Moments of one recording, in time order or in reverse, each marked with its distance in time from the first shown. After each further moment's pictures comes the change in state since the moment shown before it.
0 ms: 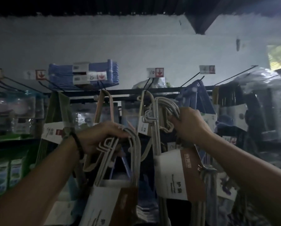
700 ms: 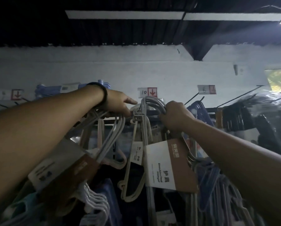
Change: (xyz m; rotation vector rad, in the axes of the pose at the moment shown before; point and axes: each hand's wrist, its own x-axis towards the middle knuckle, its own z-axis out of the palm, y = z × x) left_hand 0.139 0.154 -0.019 1.302 0.289 -0.129; right_hand 0.142 0.009 -0.001 -0.125 0.007 -0.057
